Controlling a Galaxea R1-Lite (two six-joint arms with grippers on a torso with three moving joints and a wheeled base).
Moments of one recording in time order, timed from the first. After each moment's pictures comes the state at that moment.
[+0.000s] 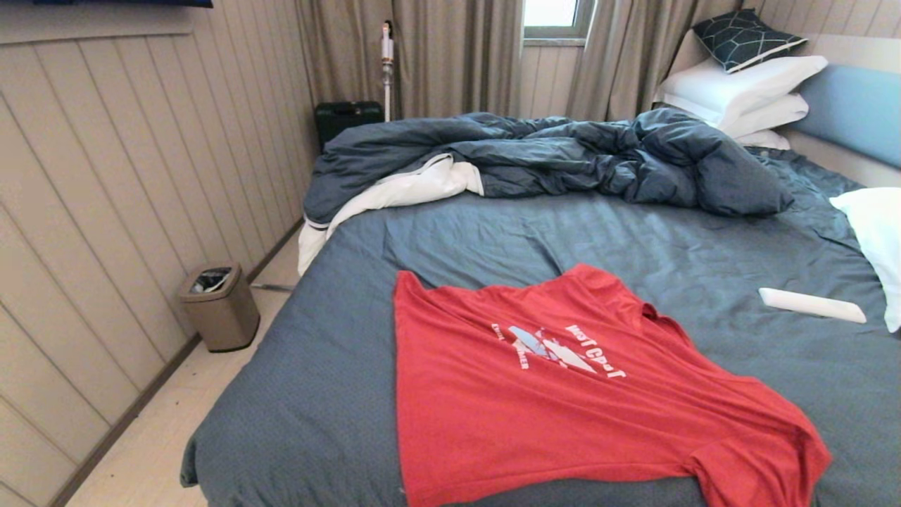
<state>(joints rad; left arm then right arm) -0.33 0.28 -0.43 0.51 0.05 -0.25 -0.33 0.73 -0.60 0.70 0.54 -0.28</state>
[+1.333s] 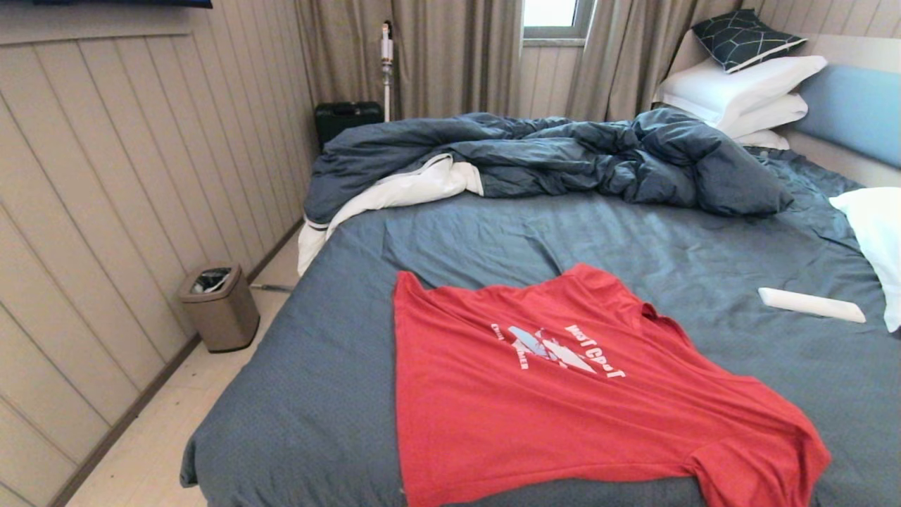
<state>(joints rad) 0.01 0.03 -0.20 0.44 -0.10 -0.02 -0.27 0.27 -0.04 -0.04 0.20 -0.05</state>
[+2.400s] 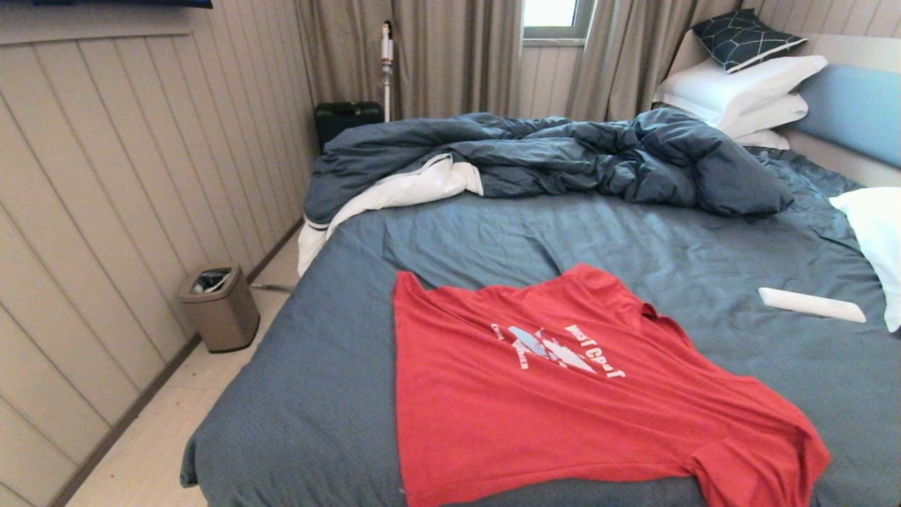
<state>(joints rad) 0.01 0.00 -0.01 -0.04 0.01 -0.04 -0.27 0.27 0.00 -0.24 0.12 -0.08</state>
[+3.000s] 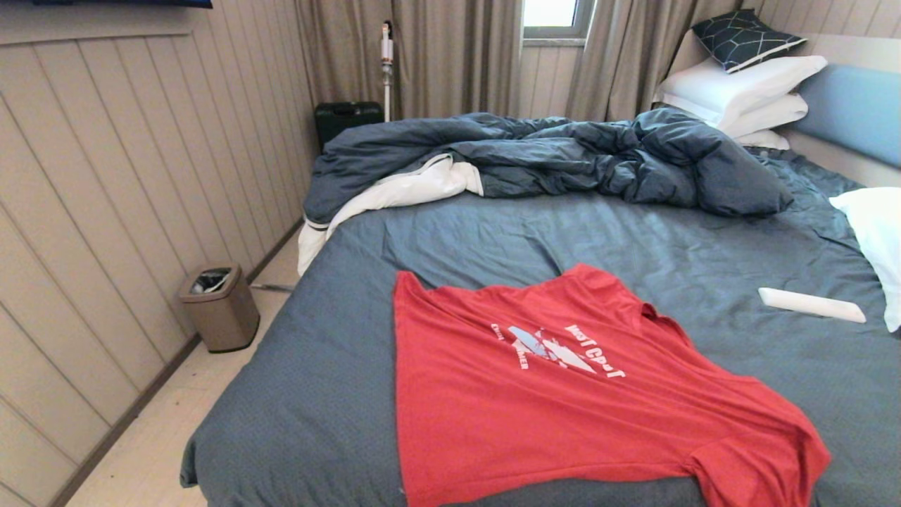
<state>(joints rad) 0.01 0.00 0.00 -0.10 0.00 -0.02 -0.27 0.27 0.00 -0.17 0.27 -0.17</state>
